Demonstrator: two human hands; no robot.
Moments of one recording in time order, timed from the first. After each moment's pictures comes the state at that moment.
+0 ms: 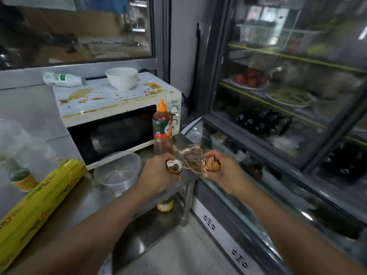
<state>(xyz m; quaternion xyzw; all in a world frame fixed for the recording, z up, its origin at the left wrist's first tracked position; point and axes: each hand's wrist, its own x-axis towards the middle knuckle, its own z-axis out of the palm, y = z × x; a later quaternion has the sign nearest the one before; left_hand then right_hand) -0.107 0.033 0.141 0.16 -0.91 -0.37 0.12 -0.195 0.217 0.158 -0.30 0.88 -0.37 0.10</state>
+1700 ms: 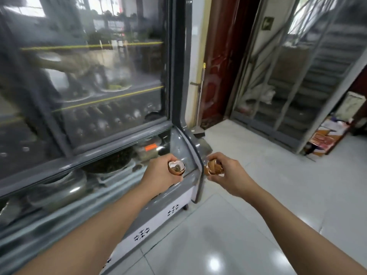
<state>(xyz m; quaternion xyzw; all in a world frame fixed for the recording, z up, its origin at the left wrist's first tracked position) 0.148 0.964 0.144 -0.53 -0.74 -0.37 -0.21 0.345 1.035 0.172 0.42 0.84 -0.29 -0.17</state>
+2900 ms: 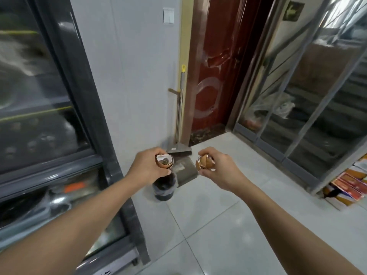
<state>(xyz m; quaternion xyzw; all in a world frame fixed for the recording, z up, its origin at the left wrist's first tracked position) 0.245 1.508 0.132 -0.45 -0.80 -0.35 -0.20 0.435 1.619 0.147 0.36 0.87 -0.30 -0.15</state>
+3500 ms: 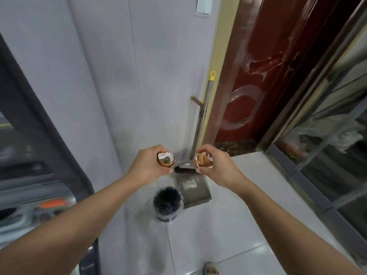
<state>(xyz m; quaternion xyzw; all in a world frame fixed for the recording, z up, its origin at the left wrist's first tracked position) 0.135 1.725 0.104 -0.35 -0.83 -0.39 -0.18 0.284 1.876 0.131 0.26 0.90 -0.35 -0.08</state>
